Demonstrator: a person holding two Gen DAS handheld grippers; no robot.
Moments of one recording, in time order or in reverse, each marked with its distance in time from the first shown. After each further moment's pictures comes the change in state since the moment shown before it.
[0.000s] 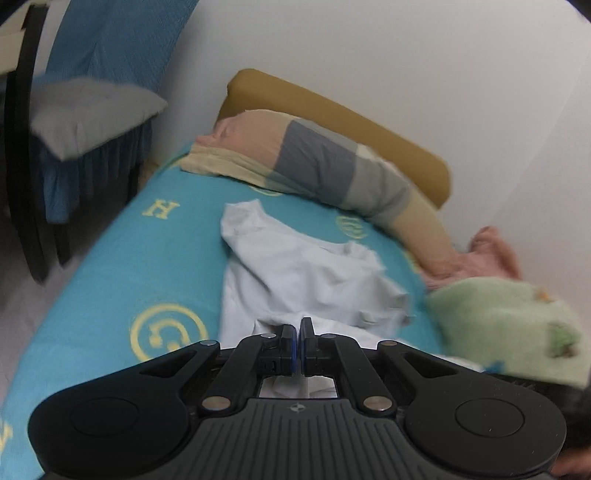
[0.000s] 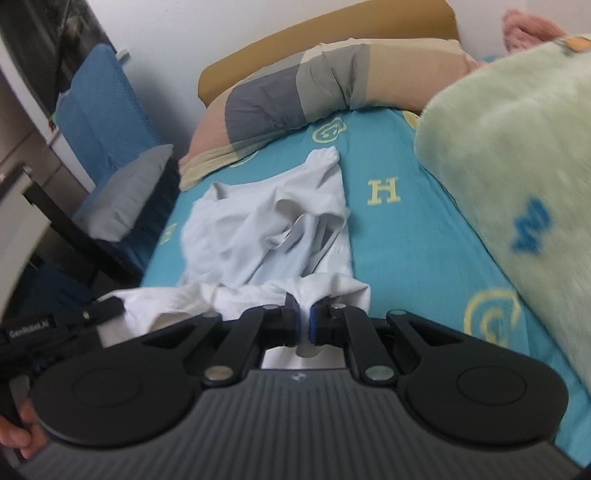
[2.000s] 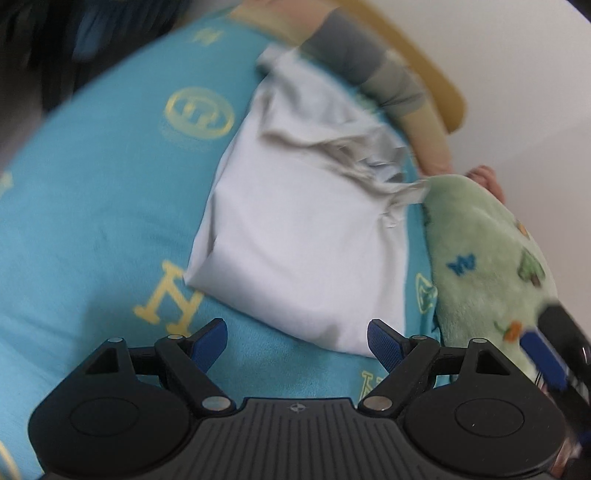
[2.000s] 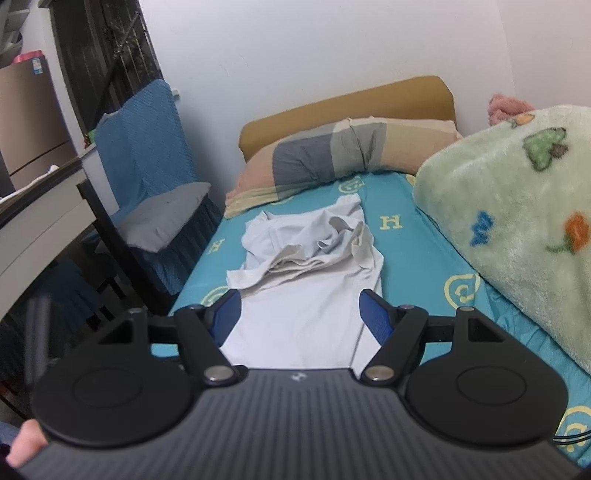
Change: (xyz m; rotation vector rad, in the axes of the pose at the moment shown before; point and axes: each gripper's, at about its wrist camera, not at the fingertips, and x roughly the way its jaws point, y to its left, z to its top) left arm -0.059 0.031 -0.109 -0.328 0.387 -0.122; right arm -0.153 0.073 -0.107 -0.105 -0.229 -0.037
